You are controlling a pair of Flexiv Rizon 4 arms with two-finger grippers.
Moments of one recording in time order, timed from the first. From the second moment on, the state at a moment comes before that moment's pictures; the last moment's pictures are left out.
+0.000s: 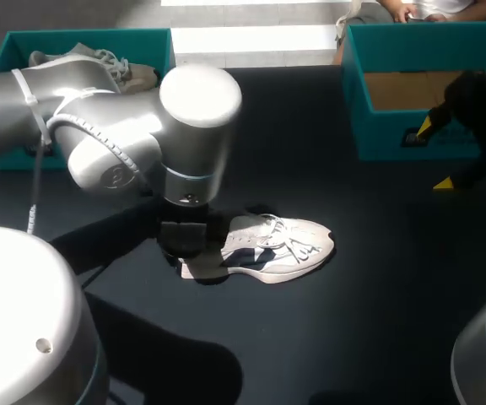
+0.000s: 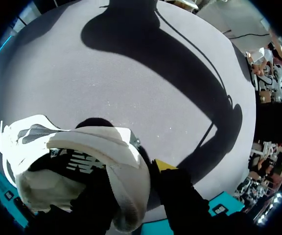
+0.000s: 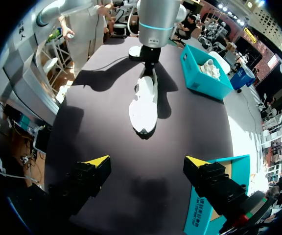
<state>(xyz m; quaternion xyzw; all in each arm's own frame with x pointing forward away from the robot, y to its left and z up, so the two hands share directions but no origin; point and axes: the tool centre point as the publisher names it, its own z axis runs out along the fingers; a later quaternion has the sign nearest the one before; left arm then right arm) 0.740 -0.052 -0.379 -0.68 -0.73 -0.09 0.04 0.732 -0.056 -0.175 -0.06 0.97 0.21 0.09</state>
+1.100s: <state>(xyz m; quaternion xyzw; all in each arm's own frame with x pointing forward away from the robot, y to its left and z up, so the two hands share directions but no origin) 0.753 0.031 -0.254 -0.53 -0.82 0.22 0.02 0.732 -0.056 -0.175 -0.06 0.97 0.21 0.09</state>
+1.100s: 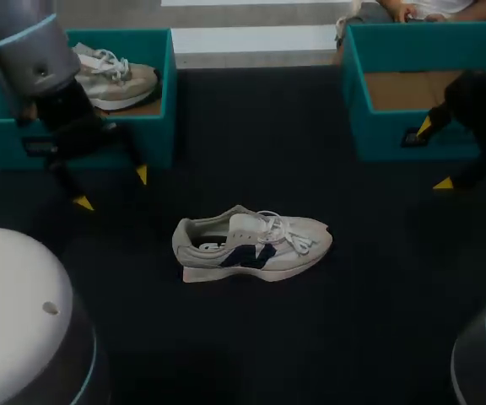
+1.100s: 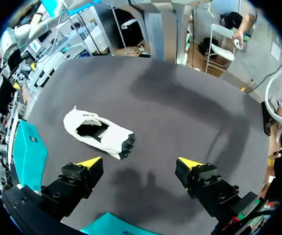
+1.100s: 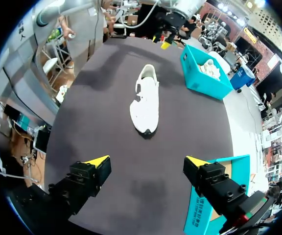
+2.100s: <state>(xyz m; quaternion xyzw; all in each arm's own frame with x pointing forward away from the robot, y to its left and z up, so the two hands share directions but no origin) 0.749 0.067 -0.266 -0.38 -0.85 0.36 0.01 0.732 -0.056 -0.175 -0.06 0.97 0.21 0.09</state>
